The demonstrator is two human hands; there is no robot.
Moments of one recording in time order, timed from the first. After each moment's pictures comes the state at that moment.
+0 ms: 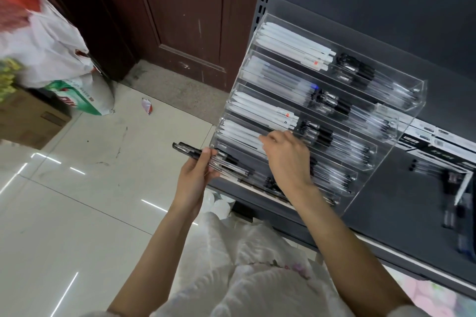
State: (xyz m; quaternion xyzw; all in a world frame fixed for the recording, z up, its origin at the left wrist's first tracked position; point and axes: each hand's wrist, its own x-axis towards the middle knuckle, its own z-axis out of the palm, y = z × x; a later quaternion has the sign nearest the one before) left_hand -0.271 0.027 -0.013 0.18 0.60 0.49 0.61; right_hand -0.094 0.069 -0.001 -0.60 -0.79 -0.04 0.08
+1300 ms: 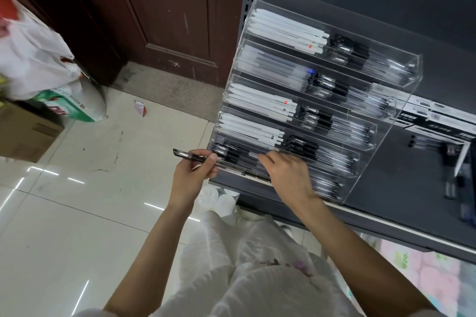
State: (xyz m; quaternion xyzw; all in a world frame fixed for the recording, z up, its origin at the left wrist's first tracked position) left_hand -0.298 0.021 -0.021 0.32 0.62 0.41 0.59; right_hand -0.094 0.020 -0.019 -0.57 -0.82 -0.01 0.03
